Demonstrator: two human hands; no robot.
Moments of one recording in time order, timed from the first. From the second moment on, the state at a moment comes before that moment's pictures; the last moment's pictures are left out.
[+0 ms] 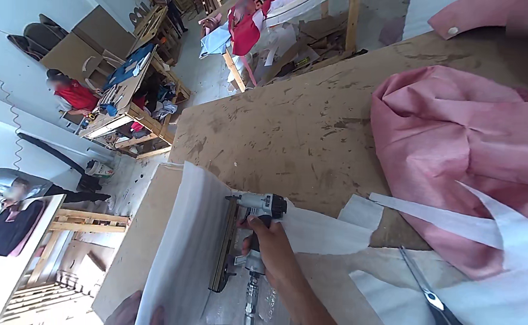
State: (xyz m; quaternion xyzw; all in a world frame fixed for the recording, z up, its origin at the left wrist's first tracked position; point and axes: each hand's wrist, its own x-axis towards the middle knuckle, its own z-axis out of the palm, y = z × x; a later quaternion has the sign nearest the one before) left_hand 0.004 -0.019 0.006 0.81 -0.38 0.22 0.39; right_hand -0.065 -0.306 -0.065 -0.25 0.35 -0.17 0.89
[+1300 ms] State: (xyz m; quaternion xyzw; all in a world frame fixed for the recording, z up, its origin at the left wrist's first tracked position) left_hand -0.007 -0.003 0.027 0.82 -0.36 0.17 0.40; right_hand -0.147 -0.137 -0.064 -0.32 0.35 -0.13 0.87
